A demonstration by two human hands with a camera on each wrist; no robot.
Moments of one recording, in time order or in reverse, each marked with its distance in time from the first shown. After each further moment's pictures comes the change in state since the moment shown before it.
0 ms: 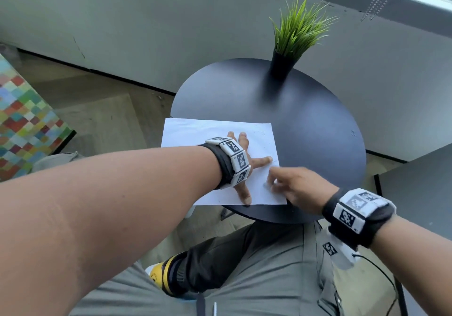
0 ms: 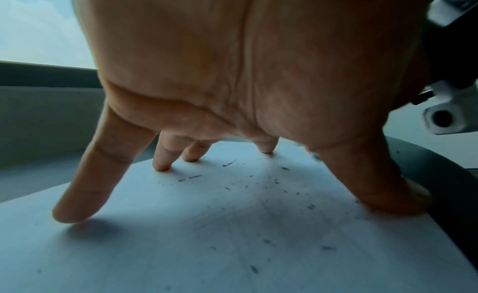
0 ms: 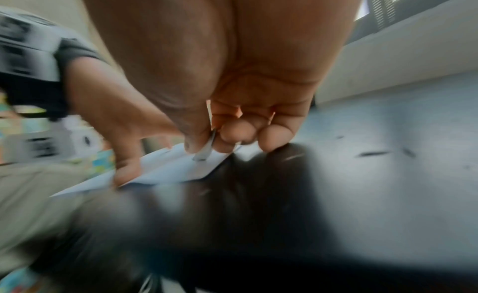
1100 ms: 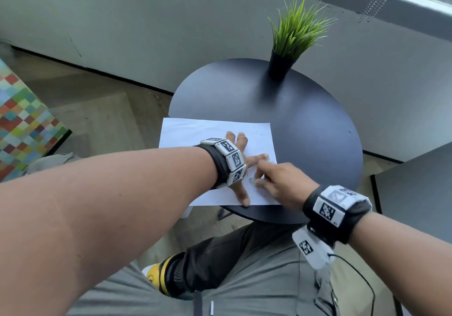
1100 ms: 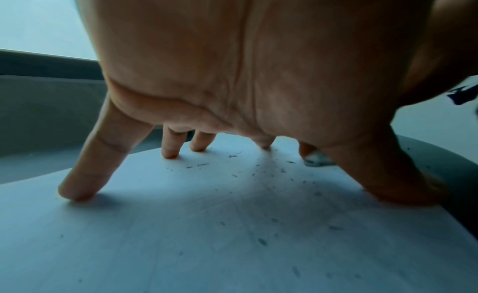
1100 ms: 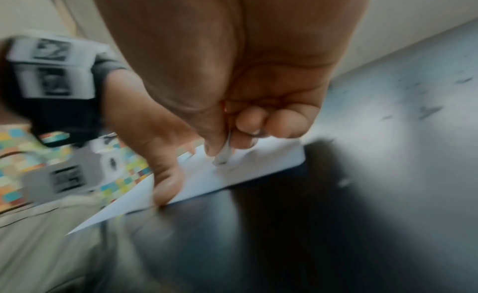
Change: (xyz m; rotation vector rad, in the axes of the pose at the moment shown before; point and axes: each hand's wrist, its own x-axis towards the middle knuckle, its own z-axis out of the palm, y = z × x) left_hand 0.002 -0.006 0.005 -0.005 0.070 0.012; right_hand 0.021 -0.031 0.004 0.017 -0.025 0.170
